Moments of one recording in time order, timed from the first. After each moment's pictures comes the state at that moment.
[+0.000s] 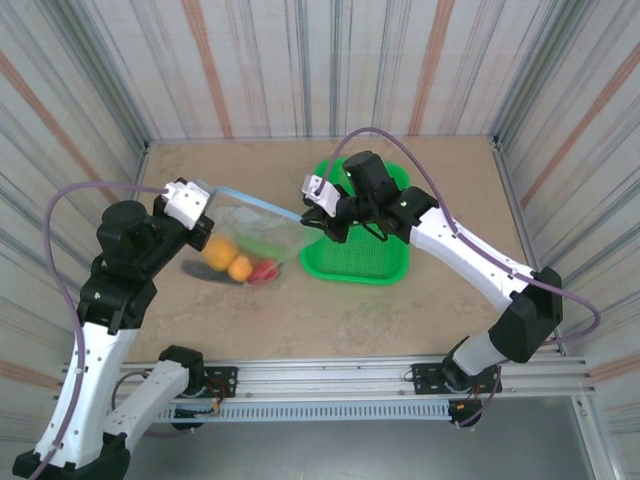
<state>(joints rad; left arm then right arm) -0.26 0.74 1.10 -0.54 0.15 0.42 0.72 1.50 1.40 -0.57 -0.44 -0.42</state>
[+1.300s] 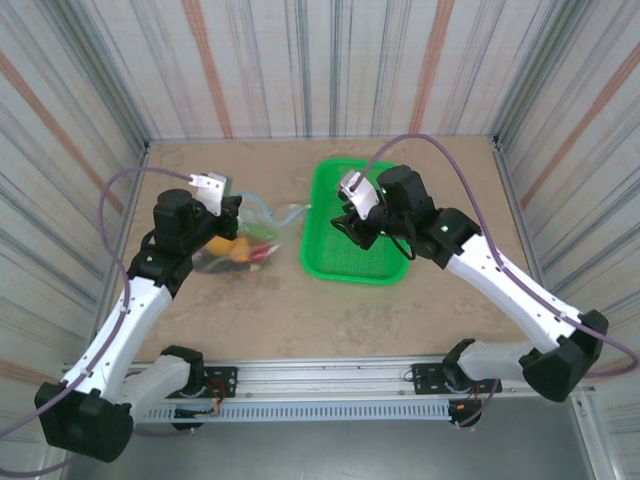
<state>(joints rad) -0.27 0.95 0.86 -0.24 0.21 -0.01 0.71 1.22 1.25 -0.61 -0.15 -0.14</state>
